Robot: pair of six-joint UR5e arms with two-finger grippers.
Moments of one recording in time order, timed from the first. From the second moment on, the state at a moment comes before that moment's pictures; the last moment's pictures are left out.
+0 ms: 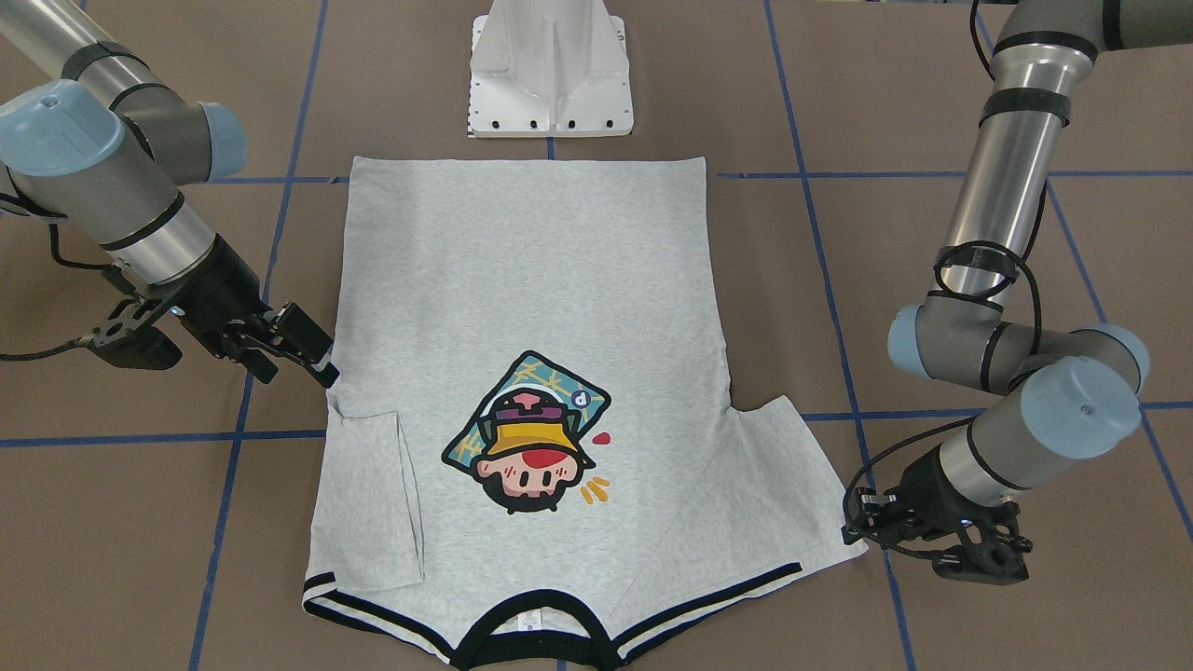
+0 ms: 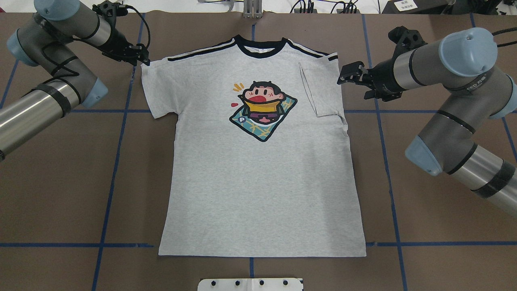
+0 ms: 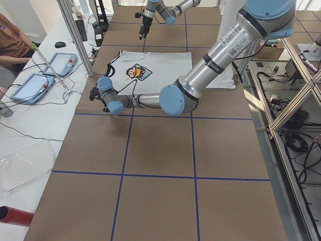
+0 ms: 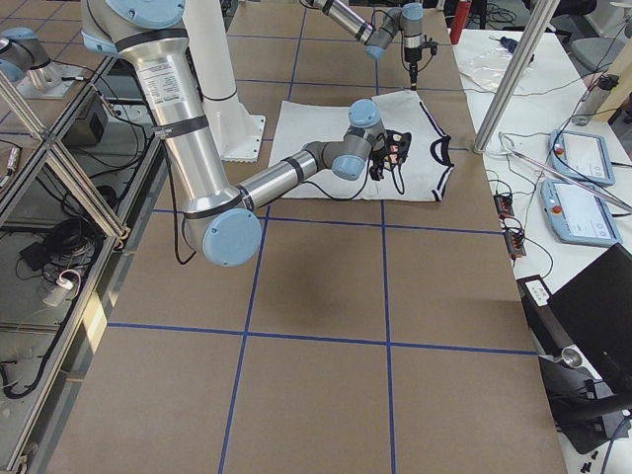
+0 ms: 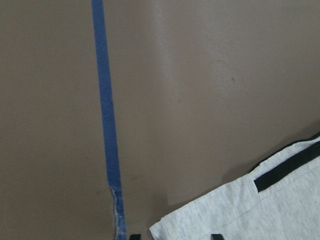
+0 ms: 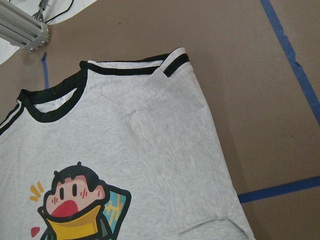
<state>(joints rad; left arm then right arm) -1.01 -2.38 -0.68 -2.56 -2.21 -0.87 0.87 -1.22 1.66 -0.91 2.01 1.46</state>
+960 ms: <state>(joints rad) -1.00 -2.40 -0.66 -2.59 -2.19 -0.89 0.87 -1.22 1.67 -0.91 2.01 1.46</state>
